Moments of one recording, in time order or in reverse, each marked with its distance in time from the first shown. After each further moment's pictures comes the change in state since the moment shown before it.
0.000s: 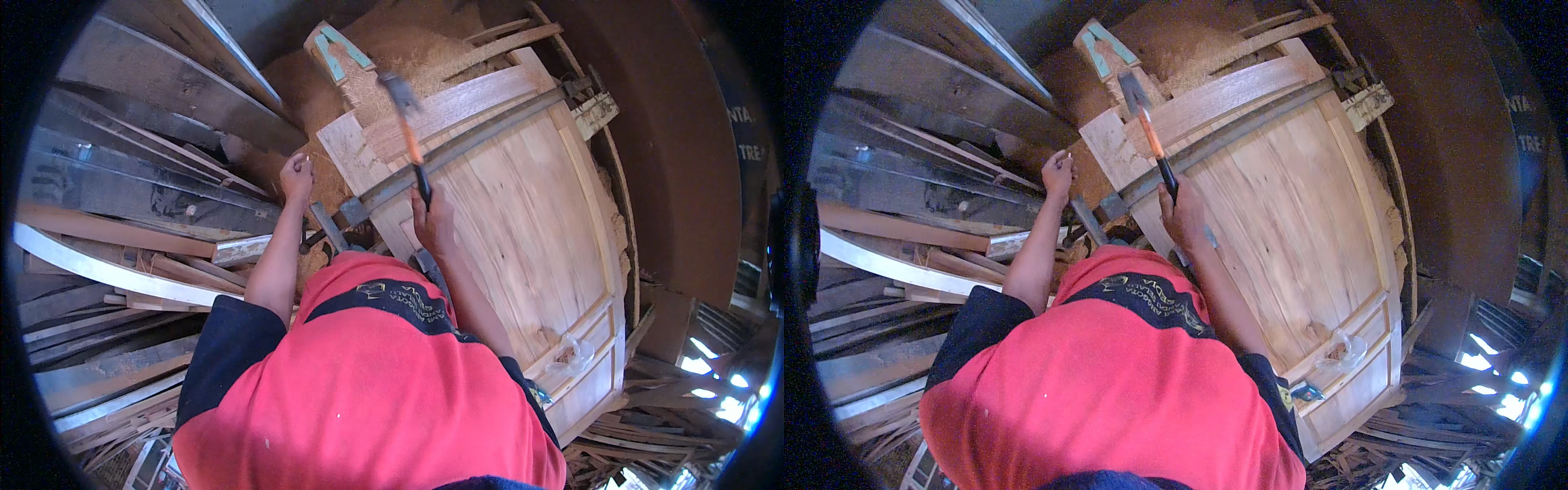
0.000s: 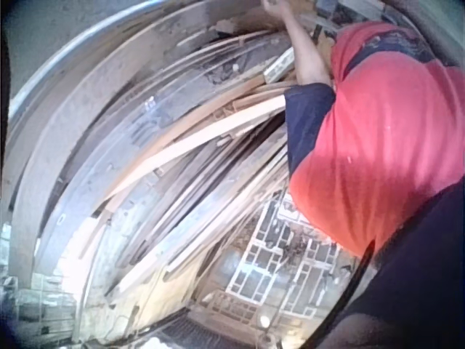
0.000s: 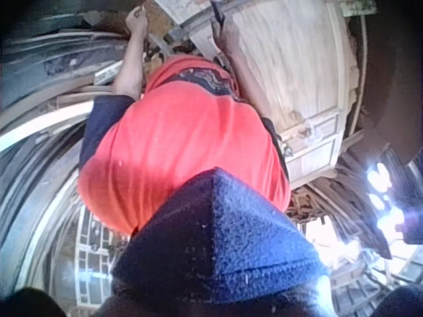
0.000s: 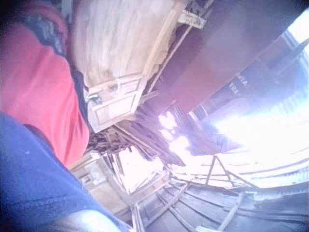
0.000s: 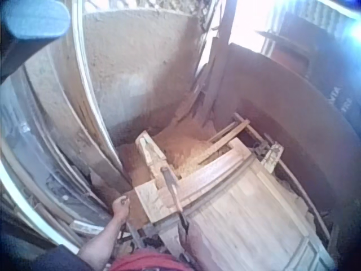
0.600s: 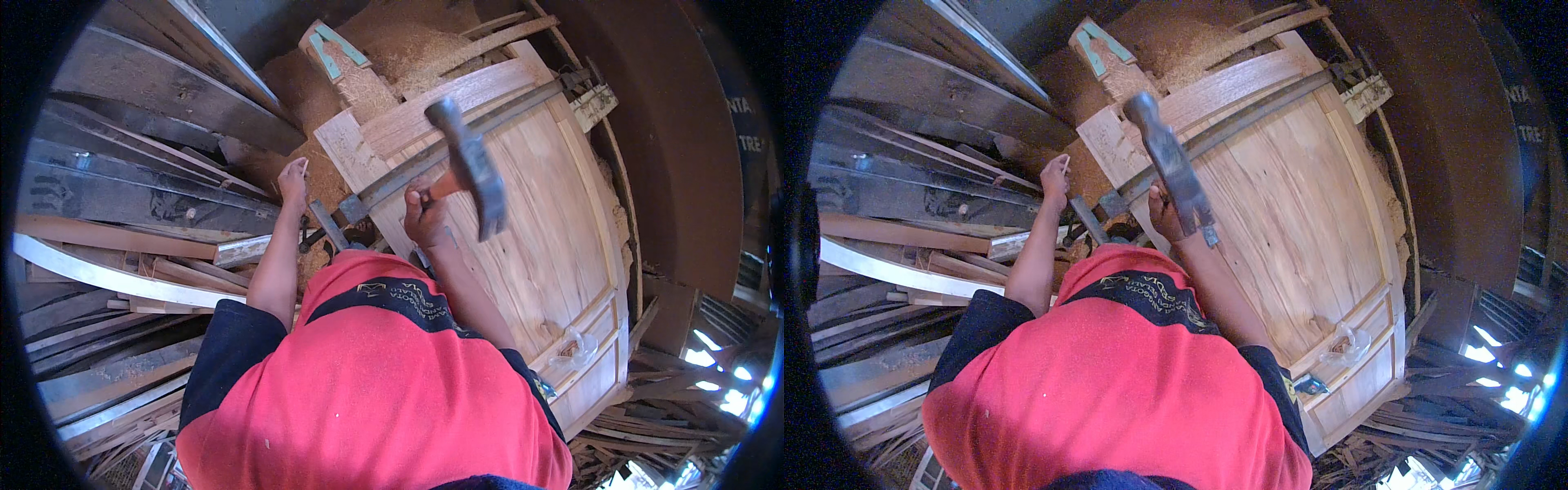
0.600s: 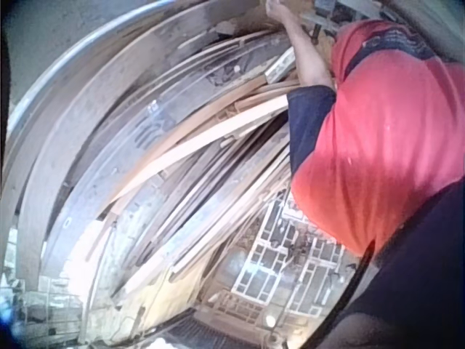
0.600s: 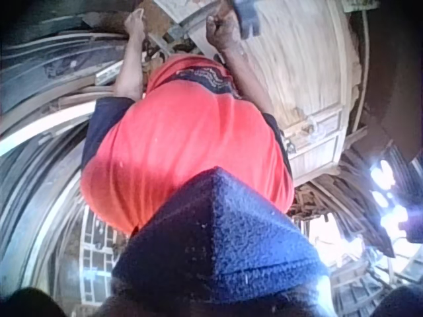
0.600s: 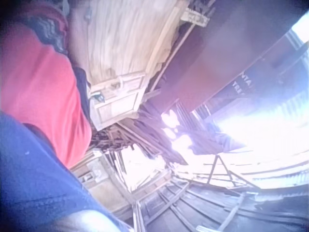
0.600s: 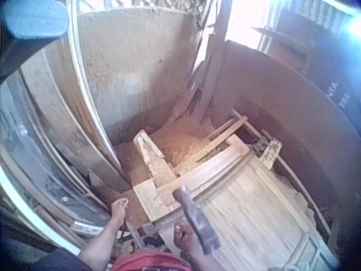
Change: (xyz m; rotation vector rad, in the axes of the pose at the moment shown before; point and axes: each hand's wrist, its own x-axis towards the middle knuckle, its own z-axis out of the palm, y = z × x) left_hand -0.008 -0.003 -0.013 -0.049 -0.062 -0.103; right_hand -0.007 0.006 0.008 0.165 0.027 -0.209
